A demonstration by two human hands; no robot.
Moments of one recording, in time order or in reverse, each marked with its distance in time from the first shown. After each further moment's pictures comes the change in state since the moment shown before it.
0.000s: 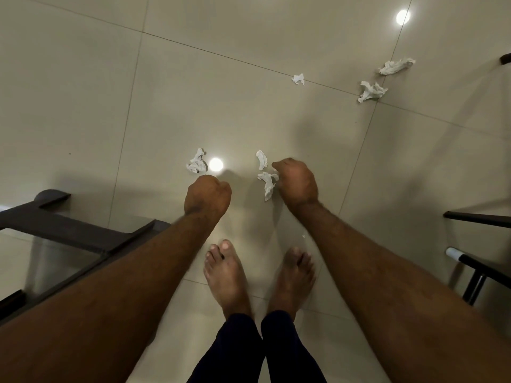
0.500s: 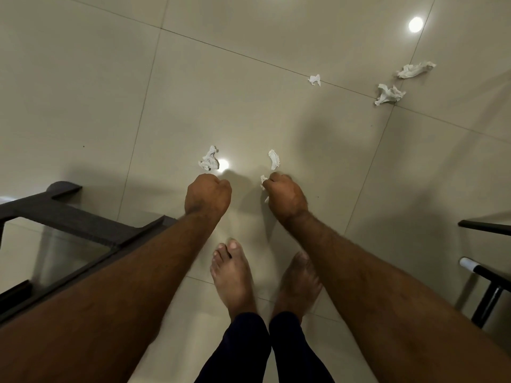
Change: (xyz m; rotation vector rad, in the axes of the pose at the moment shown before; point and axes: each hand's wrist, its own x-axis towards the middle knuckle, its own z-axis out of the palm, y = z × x) left_hand 0.004 -0.021 -0.010 -0.121 0.060 -0.027; right_hand -0.014 -0.029 0.044 -0.091 -0.047 -0.190
